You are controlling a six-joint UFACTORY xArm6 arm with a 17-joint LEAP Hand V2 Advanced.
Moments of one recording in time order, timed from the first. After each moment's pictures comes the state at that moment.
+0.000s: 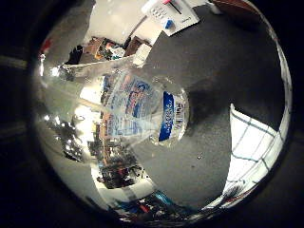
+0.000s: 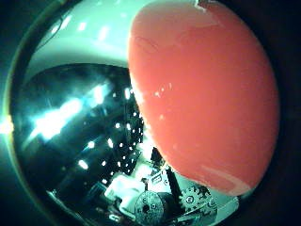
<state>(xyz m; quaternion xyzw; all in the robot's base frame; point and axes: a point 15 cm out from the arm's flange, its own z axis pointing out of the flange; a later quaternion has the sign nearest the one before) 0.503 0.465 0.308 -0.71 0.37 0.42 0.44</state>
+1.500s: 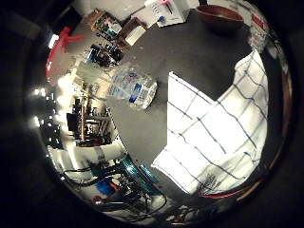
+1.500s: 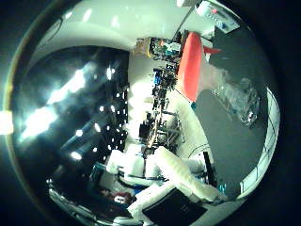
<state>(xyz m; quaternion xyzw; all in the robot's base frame) 0.458 0.339 0.355 -0.82 0.31 0.36 0.32</state>
